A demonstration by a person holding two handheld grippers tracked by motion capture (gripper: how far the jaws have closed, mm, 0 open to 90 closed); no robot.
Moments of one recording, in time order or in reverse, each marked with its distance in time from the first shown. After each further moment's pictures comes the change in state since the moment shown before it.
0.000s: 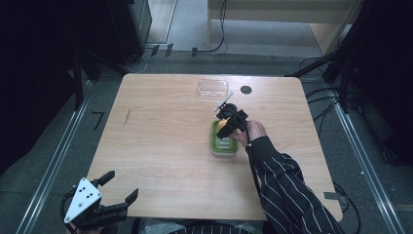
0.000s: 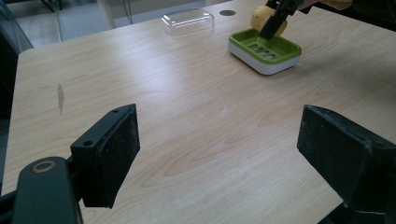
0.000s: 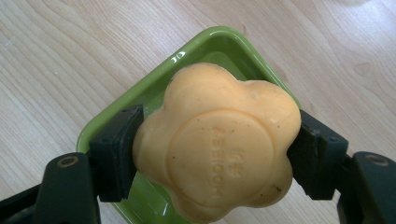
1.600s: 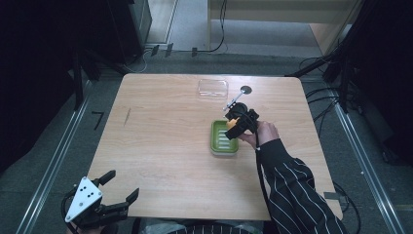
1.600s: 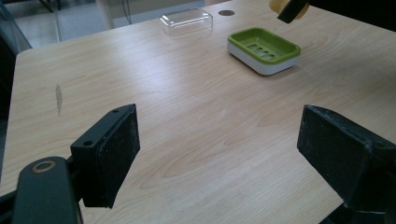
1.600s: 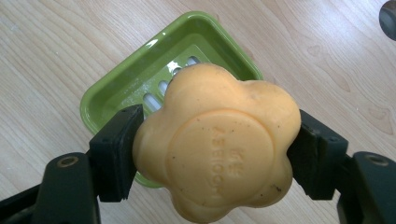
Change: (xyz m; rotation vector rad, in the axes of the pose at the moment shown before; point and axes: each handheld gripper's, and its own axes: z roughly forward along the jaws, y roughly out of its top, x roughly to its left) left arm 0.000 0.001 0.002 0.004 -0.004 0.000; right arm -0.001 -0.019 -0.038 -0.029 -0.070 0.003
